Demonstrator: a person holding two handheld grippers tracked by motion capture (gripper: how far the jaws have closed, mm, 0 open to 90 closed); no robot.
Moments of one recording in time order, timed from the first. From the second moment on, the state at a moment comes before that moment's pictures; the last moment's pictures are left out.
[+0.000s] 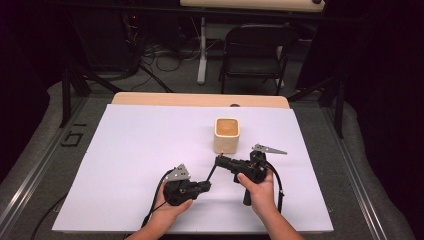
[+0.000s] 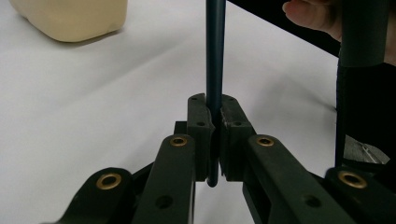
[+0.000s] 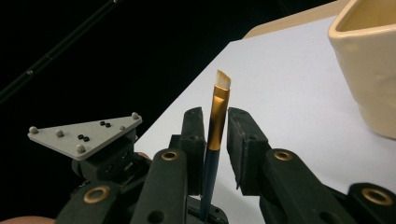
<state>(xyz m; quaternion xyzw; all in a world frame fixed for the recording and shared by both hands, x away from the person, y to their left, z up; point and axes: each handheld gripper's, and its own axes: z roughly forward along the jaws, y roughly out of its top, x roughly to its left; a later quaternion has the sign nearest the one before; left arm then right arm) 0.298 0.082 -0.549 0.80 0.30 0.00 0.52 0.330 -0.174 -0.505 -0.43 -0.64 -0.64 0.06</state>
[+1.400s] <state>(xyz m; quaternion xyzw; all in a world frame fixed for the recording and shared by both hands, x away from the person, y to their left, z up) 0.303 0.094 -0.548 0.79 0.34 0.02 0.52 0.326 -0.180 -0.499 -0.42 -0.65 -0.64 0.00</state>
